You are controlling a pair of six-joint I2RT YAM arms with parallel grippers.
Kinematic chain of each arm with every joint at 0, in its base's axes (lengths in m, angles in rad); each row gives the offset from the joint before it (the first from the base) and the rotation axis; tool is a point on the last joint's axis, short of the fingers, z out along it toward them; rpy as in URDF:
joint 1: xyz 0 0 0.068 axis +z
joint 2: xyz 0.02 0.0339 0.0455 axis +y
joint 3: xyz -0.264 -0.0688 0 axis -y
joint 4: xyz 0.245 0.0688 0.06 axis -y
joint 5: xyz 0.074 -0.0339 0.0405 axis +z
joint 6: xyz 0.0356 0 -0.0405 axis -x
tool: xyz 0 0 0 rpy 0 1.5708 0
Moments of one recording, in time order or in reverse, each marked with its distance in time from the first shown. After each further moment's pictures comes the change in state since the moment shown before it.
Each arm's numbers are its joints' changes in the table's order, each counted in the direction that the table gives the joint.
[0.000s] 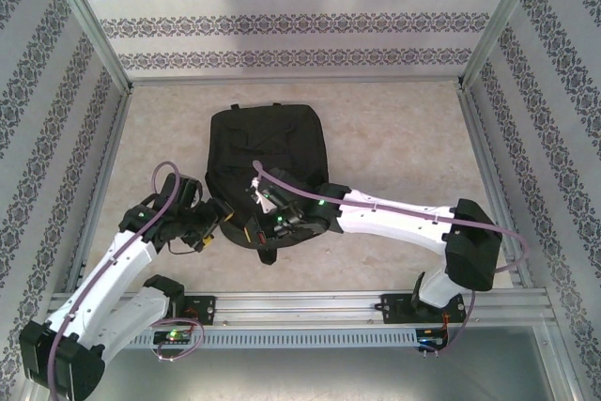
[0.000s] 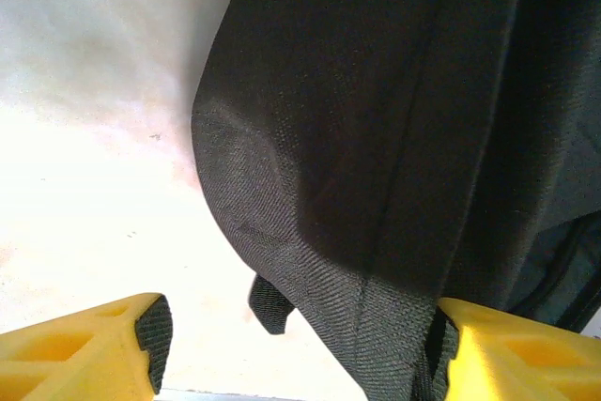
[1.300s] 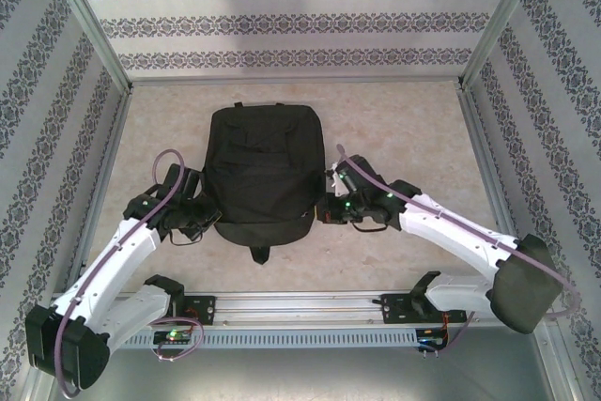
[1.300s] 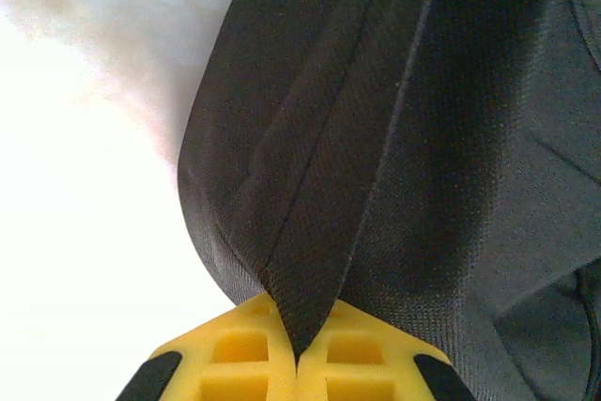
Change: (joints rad) left arm 0.053 0.093 0.085 0.007 0.088 -0.150; right arm -0.483 -0.367 -0.389 -0.081 0.021 0.084
